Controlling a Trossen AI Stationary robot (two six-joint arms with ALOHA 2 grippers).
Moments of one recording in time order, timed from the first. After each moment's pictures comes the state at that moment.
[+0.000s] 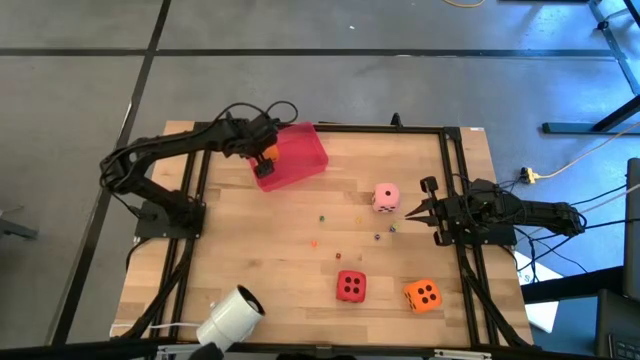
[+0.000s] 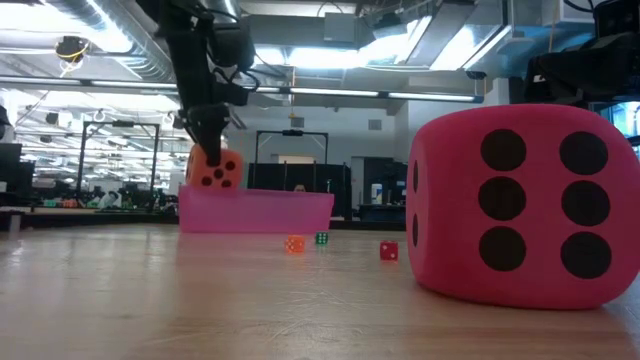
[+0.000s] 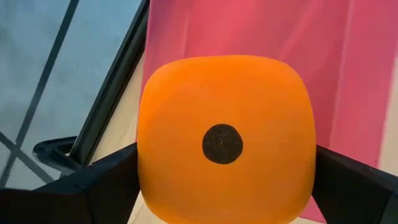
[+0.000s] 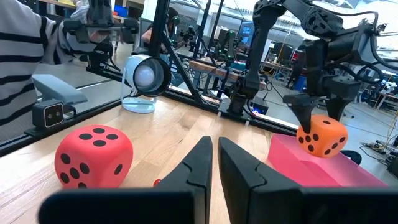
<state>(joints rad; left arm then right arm) 0.61 1.37 1.07 -0.81 -0.27 0.11 -0.04 0.03 0.06 -0.02 -0.30 -0.25</state>
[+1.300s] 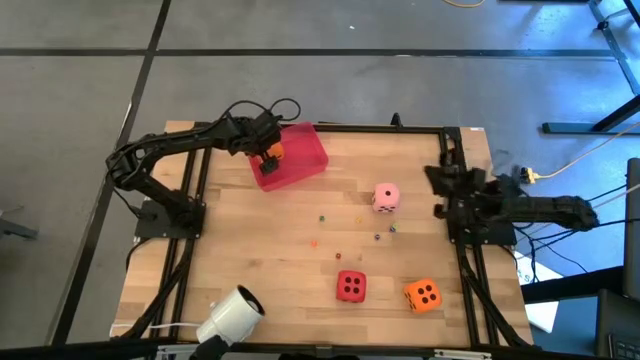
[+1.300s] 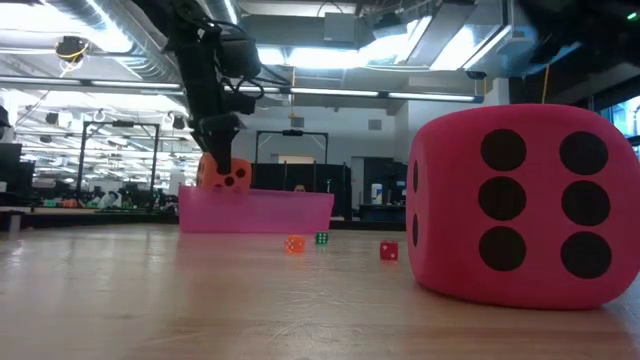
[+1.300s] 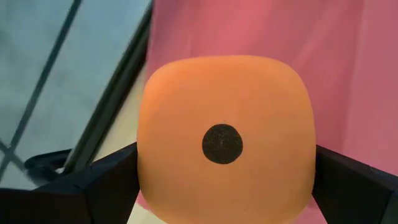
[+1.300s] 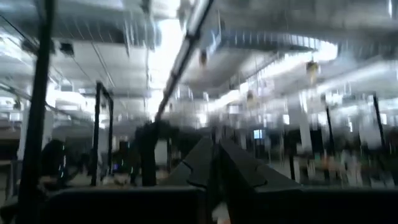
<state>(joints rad) 0.63 1.43 1.07 -0.72 -0.27 0.12 -0.04 0.28 0.08 0.75 0.15 -0.02</state>
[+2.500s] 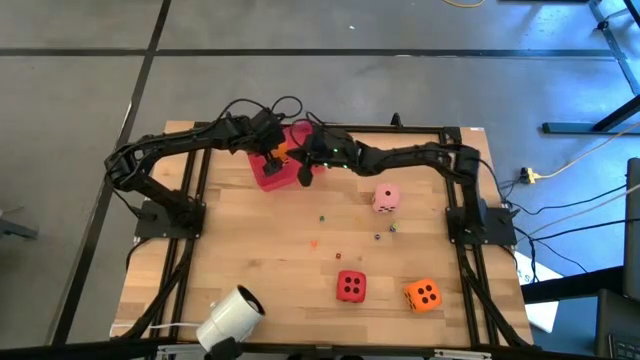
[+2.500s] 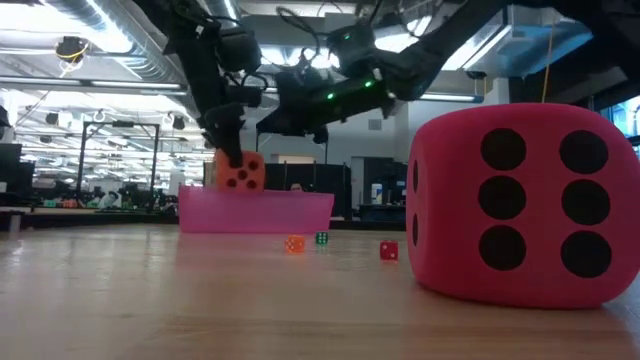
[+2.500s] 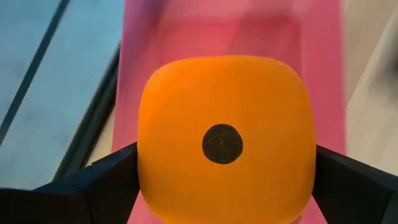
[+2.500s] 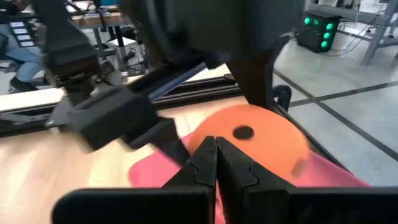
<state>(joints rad) 0.63 1.41 1.07 -0.62 -0.11 0.19 -0.27 2.05 1.33 0.48 -0.07 0.04</state>
